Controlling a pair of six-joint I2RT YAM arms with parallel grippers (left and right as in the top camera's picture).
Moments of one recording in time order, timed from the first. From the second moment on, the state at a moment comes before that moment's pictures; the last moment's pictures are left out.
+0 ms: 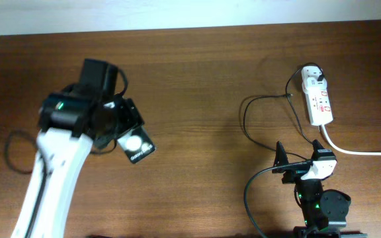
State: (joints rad) left arm -0.21 1.43 1.54 -1.36 0.04 -0.70; right arm -0.08 0.02 0.01 -0.07 -0.12 0.08
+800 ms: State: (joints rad) left arm -0.21 1.39 1.07 -0.93 0.46 -0.86; right arm -0.08 0.02 0.01 -0.07 -0.12 0.08
